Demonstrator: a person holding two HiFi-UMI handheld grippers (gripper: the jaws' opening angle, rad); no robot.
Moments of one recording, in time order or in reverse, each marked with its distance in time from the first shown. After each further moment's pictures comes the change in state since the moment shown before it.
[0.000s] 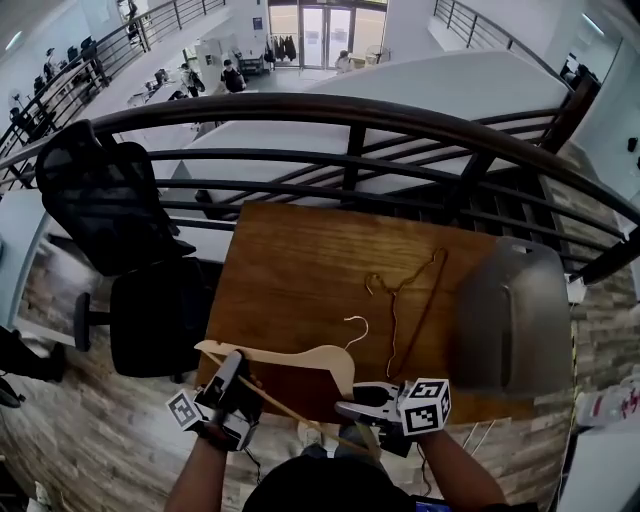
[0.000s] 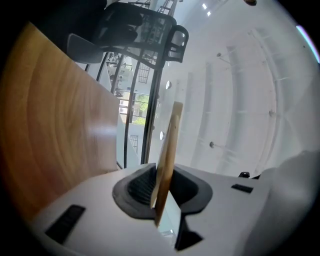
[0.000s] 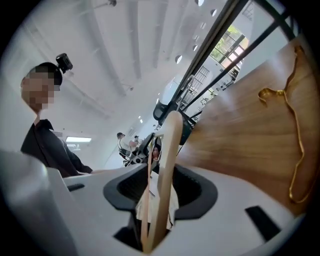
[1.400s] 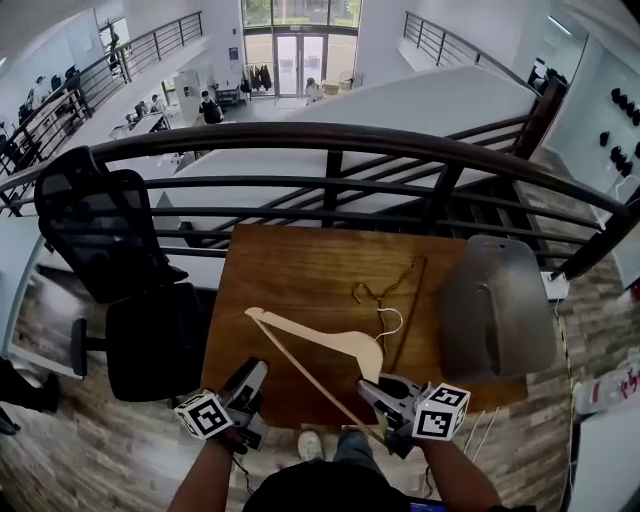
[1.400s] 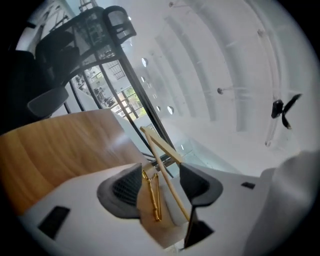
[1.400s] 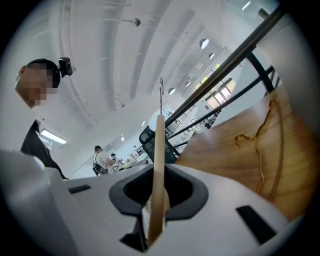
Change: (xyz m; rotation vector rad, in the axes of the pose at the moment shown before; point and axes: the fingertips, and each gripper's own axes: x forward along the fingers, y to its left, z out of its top) left arm 0.001 0.020 -0.025 0.582 0.301 0.339; right arm -0.050 0.026 0.047 -0.114 -0.325 -0.275
